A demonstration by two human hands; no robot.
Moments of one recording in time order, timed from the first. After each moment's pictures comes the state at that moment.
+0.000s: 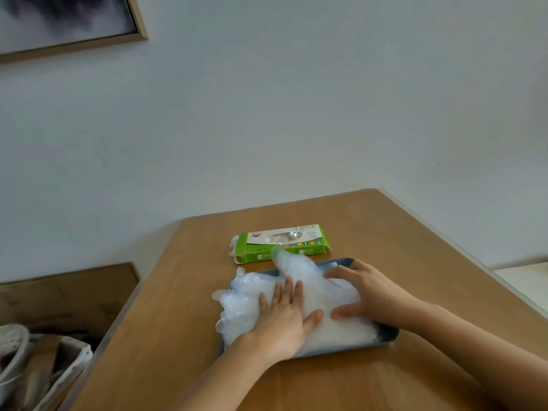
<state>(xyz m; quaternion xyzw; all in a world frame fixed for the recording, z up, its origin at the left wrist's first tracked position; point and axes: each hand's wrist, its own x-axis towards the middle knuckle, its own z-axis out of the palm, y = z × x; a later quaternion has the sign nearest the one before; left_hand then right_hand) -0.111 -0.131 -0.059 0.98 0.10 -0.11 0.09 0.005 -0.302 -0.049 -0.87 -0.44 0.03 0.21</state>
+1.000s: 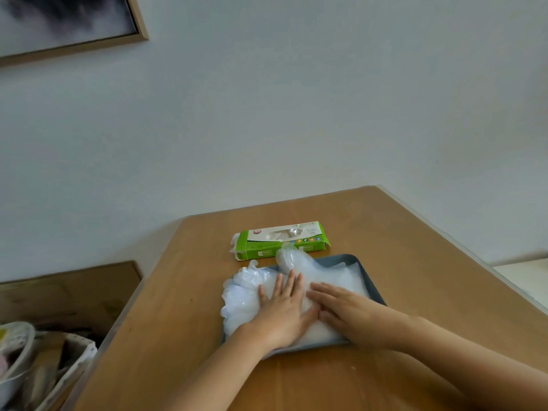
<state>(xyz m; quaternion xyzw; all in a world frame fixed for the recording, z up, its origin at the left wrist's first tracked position) -0.102 -0.125 -0.067 0.99 0.08 -0.11 0.07 -0.032 -0.291 -0.057 -0.84 -0.51 0.10 0.13</state>
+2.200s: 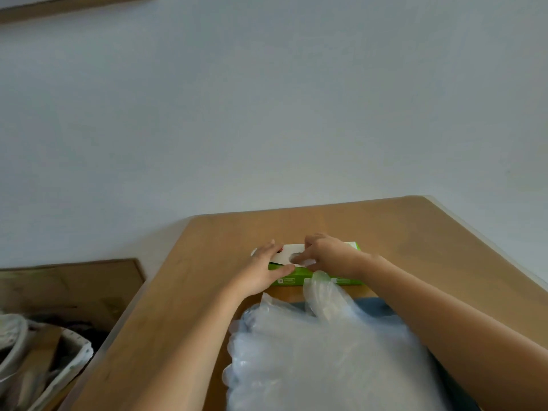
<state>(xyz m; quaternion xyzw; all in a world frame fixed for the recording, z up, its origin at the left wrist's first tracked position) 0.005 0.026 -0.056 0.94 0.15 0.02 0.29 0.128 -0.126 -0.039 -0.81 -0.58 0.03 0.09</state>
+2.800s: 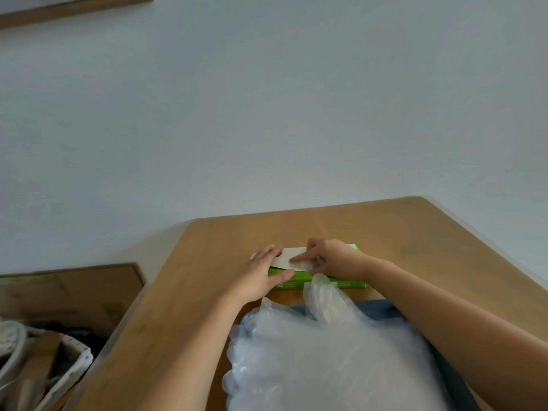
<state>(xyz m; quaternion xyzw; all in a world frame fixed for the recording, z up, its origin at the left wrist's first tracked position) 0.004 0.031 -0.062 0.95 0.13 0.01 0.27 0.132 -0.135 -0.042 -0.81 -0.55 0.08 0.18</state>
